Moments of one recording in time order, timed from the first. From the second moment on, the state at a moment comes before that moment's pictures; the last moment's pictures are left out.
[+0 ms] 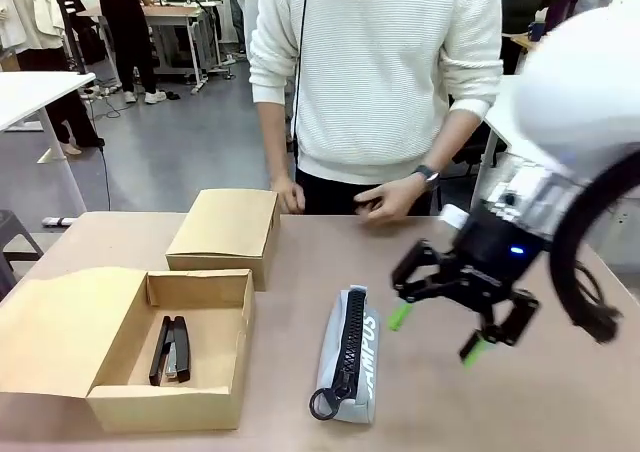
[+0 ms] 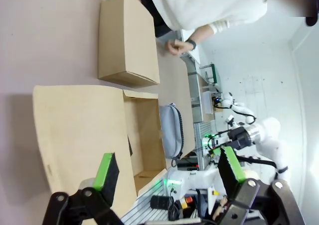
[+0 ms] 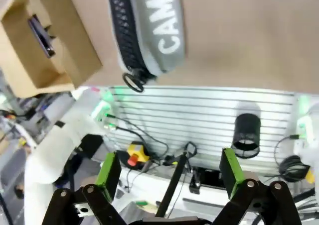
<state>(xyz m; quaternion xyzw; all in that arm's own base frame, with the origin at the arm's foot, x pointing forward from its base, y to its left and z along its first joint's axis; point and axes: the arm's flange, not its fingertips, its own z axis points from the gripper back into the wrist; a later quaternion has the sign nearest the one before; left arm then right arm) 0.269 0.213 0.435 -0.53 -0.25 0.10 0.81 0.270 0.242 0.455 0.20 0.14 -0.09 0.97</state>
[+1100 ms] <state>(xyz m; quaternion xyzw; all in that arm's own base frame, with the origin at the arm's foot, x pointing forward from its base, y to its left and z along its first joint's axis) 0.269 0.213 0.435 -0.53 -0.25 0.10 0.81 0.347 0.388 0.304 -0.06 0.15 -0.13 0.98</state>
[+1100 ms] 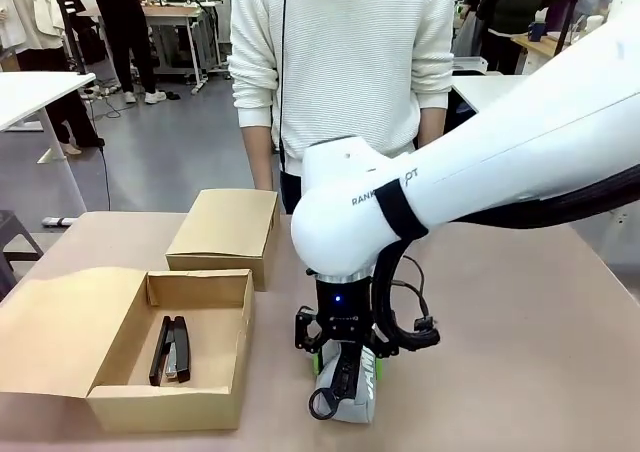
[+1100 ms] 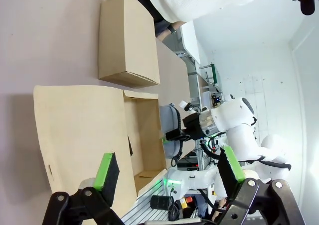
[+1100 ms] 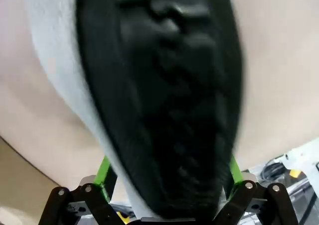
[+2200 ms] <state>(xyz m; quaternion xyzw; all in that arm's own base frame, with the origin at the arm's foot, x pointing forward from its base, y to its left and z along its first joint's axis) 0.269 0.213 0.435 -0.53 -0.25 0.10 0.81 0.351 0.377 0.306 -0.05 0.13 -0.16 0.98</state>
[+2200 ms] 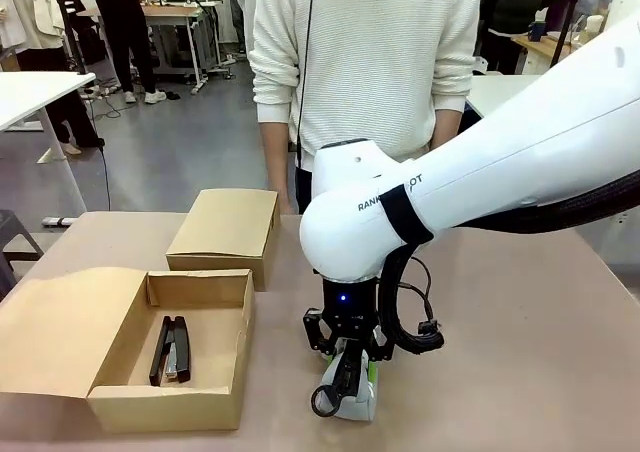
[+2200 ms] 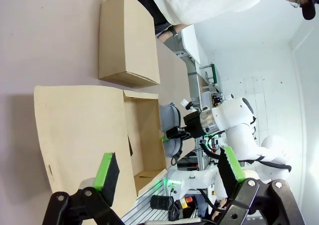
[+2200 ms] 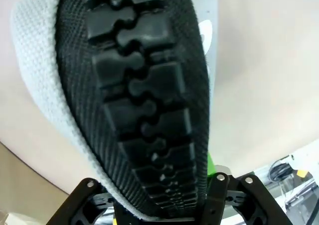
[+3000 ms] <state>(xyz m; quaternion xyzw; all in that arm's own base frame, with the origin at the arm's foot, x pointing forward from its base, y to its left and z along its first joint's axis) 0.269 0.213 0.435 -0.53 -0.25 0.10 0.81 0.343 0.370 0.311 -0.07 0.13 -0.17 0.97</state>
